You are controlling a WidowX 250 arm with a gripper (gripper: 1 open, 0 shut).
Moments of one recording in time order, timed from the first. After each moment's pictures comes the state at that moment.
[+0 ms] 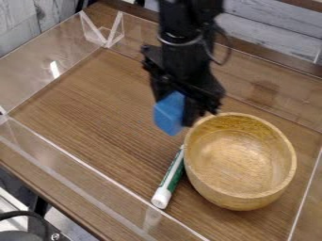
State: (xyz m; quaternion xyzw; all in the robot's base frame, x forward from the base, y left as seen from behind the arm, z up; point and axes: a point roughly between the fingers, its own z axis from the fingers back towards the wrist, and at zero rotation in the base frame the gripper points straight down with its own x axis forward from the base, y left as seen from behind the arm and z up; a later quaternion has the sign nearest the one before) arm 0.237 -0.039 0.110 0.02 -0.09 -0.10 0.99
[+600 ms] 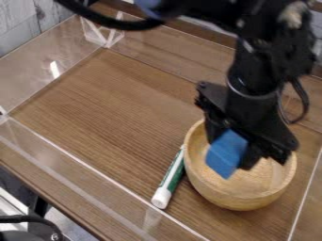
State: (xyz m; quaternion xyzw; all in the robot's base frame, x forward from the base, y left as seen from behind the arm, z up) arm 0.222 -0.110 0.099 0.02 -0.10 -0.11 0.99
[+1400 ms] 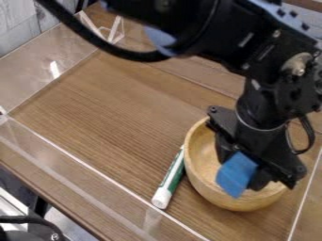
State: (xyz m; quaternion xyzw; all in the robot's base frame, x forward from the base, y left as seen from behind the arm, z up) arm 0.224 -0.113 0.080 0.01 -0.11 -0.10 0.99
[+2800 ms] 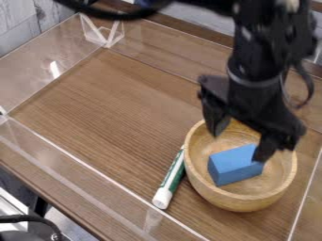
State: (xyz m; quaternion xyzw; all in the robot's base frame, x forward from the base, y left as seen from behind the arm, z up) arm 0.233 -0.096 0.119 -0.01 -0.12 -0.06 0.99
